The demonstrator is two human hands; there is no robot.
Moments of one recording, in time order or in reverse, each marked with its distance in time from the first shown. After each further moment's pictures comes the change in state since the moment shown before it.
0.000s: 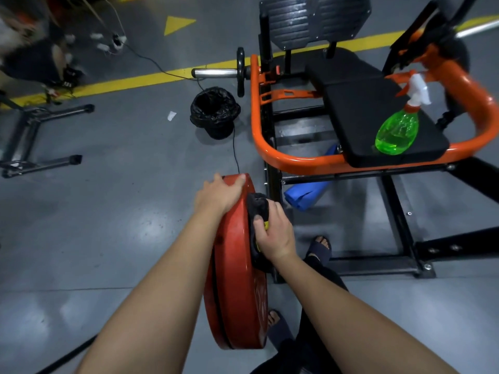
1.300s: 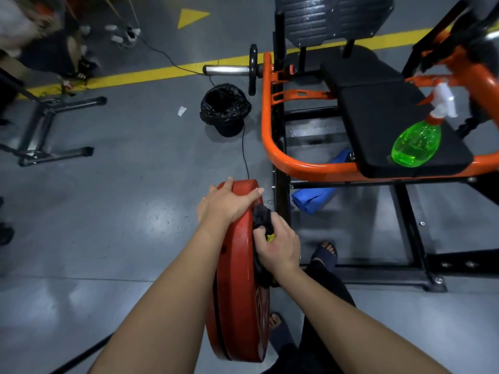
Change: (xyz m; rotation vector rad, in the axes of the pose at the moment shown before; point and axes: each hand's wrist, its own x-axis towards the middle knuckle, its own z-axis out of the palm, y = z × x) left_hand 0.005 0.004 0.005 0.119 -0.042 -0.008; right_hand -0.001 -0.008 -0.002 0.015 0.097 0.005
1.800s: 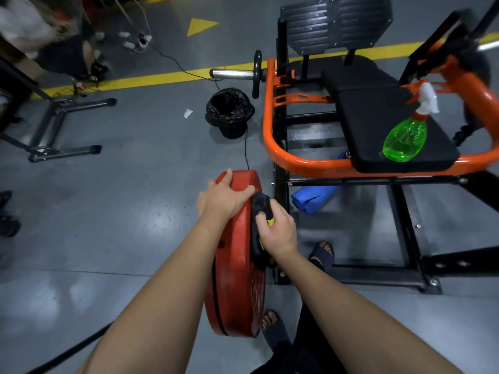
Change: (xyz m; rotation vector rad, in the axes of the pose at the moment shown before) left_hand -0.036 -0.014 0.011 -0.035 0.128 0.028; right_hand -0.007 0.007 -0.009 0.111 -0.027 -0.061
